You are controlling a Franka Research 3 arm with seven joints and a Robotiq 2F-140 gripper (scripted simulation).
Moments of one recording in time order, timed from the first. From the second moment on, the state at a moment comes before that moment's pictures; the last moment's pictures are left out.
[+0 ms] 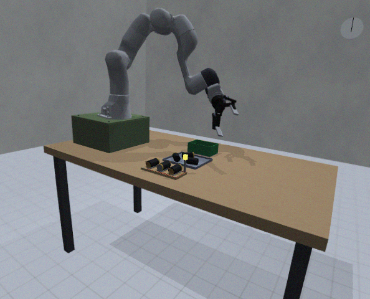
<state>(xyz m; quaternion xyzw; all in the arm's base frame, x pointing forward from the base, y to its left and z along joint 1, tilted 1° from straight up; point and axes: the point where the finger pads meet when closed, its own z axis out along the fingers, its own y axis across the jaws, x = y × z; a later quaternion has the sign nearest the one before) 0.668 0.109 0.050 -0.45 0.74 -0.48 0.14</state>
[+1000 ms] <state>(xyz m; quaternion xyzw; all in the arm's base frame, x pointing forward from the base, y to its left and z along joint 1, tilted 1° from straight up) 0.673 0.094 0.069 -0.44 0.75 -0.48 0.12</state>
